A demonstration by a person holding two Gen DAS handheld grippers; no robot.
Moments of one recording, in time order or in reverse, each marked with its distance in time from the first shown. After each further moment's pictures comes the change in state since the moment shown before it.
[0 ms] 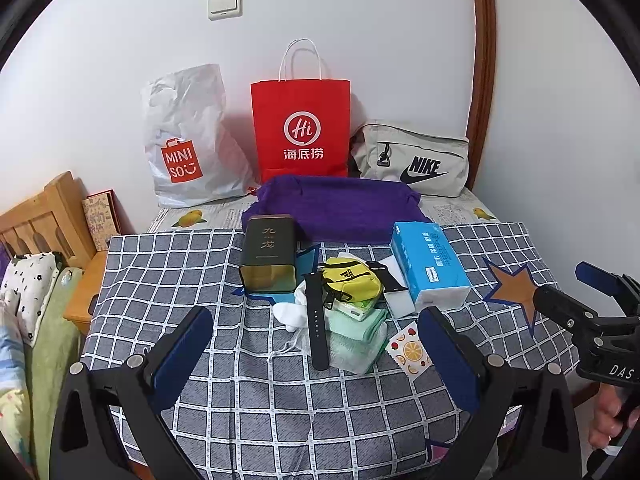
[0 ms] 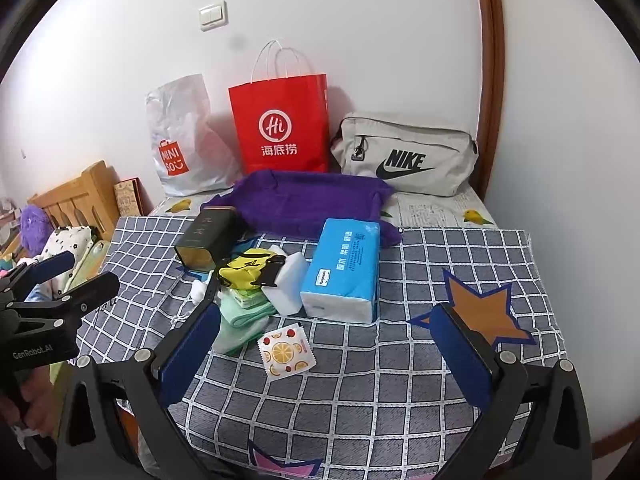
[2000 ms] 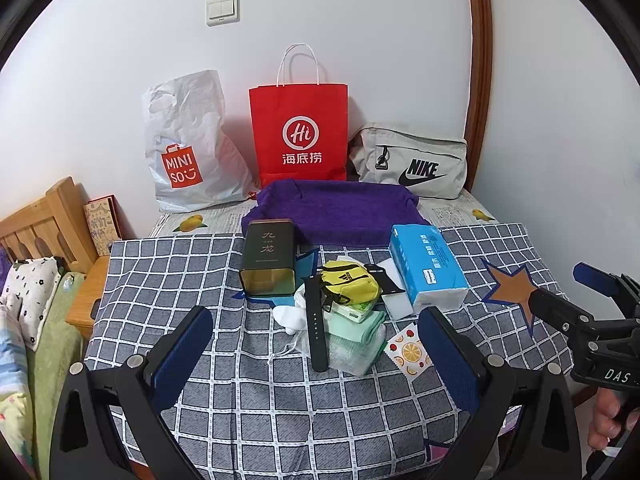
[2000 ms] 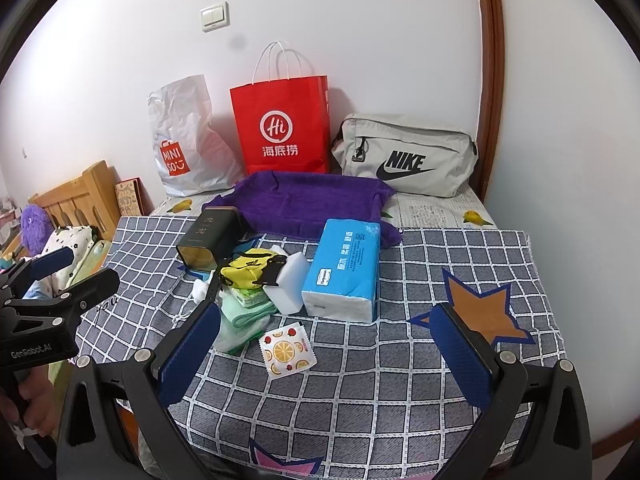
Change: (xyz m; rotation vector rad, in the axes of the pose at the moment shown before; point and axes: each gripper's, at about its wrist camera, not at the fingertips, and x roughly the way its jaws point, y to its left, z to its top) left arm -0.005 0.000 -0.002 0.009 -0.016 0.001; right arm -0.001 0.002 -0.002 -0.003 -0.003 -0.001
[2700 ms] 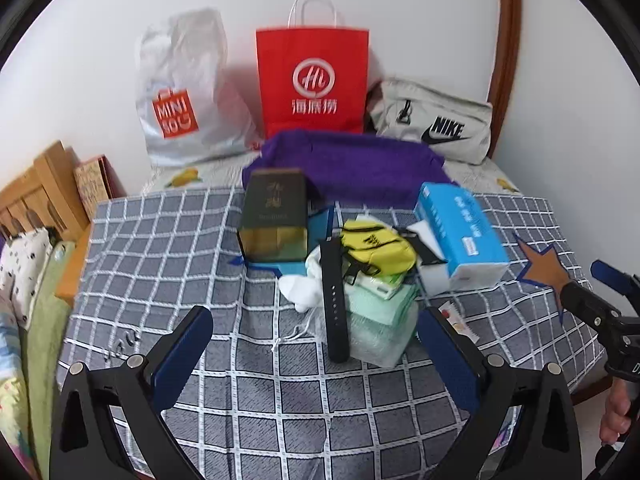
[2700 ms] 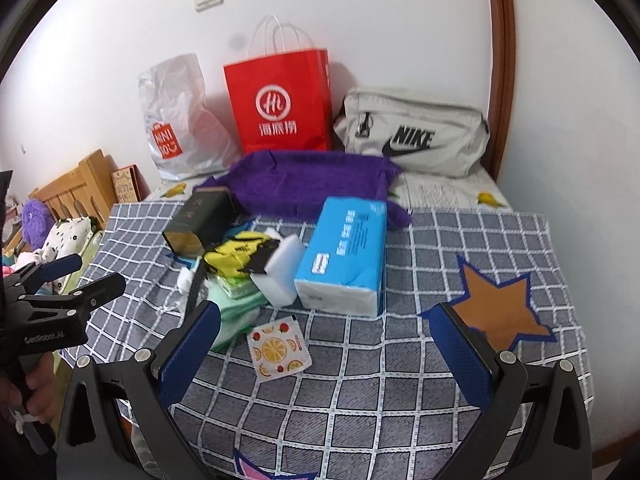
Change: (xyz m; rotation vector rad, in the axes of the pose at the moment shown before) left arm 0.080 0.018 -0.018 -0.038 0.157 0.002; right arm 0.056 -0.013 -0.010 0.015 0.085 0.035
